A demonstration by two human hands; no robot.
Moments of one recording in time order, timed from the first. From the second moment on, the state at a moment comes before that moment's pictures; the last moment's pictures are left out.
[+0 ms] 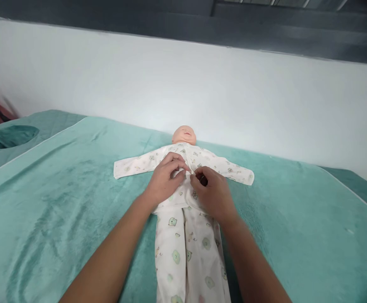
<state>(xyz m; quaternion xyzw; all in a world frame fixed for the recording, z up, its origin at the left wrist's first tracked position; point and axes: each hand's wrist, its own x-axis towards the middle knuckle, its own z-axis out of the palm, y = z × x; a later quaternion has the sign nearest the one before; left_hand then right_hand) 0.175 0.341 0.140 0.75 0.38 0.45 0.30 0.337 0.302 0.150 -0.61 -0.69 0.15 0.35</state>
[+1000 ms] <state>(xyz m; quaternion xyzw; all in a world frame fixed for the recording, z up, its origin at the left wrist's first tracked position) 0.171 0.341 0.147 0.71 0.39 0.40 0.42 0.324 0.310 0.157 -0.64 -0.66 0.17 0.35</state>
